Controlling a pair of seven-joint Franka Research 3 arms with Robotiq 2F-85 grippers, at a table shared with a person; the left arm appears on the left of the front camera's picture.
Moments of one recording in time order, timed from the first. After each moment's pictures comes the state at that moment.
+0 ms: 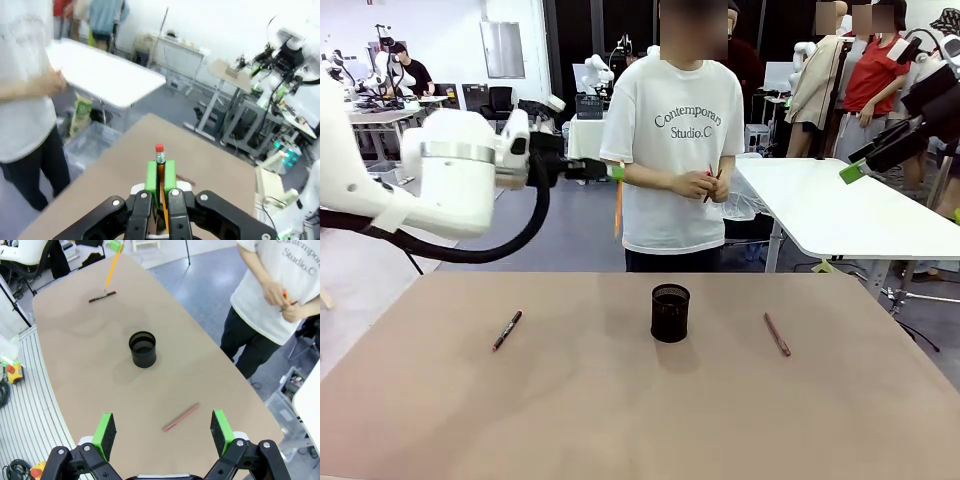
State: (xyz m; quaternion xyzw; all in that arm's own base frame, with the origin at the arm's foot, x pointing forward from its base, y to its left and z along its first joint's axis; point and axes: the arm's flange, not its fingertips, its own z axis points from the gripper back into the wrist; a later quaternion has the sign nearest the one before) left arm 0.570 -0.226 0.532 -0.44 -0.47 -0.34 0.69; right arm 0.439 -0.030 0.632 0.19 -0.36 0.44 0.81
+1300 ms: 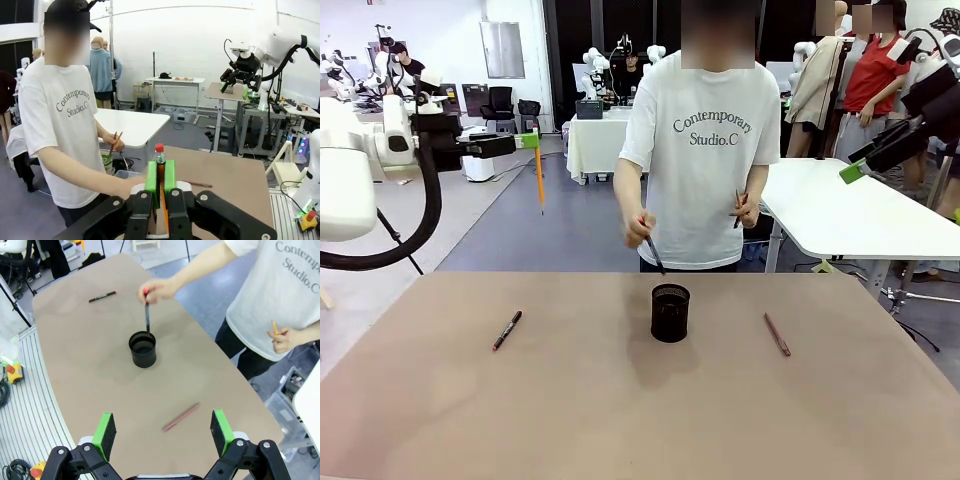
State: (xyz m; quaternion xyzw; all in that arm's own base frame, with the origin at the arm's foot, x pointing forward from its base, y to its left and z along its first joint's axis) left arm 0.522 -0.083 0.565 -0.41 -0.58 -0.40 0.58; right arm 0.439 -0.030 0.632 0.19 -0.36 0.44 0.81
